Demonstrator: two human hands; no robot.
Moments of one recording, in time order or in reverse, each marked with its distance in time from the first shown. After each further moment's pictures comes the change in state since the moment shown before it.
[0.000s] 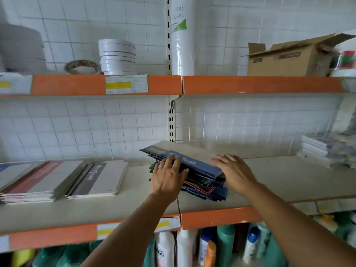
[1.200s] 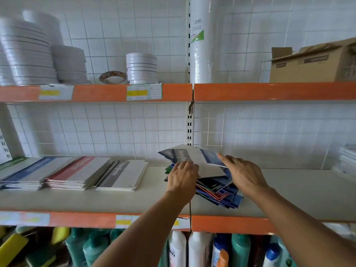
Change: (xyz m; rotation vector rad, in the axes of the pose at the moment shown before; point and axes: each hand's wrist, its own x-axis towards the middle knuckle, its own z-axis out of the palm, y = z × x) left_hand -0.006 0.027 -0.018 0.229 0.004 0.059; right_hand 0.011 -0.004 -0.012 -0.084 0.154 -0.110
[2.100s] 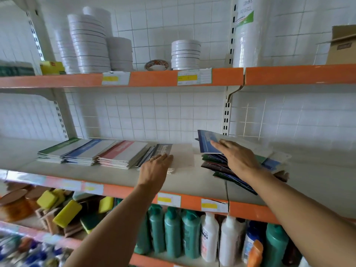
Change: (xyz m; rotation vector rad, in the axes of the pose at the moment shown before) left_hand -0.097 -0.147 -0.029 0.146 0.175 -0.141; right_hand 0.027 -0.110 -0.032 0.250 -0.020 -0.163
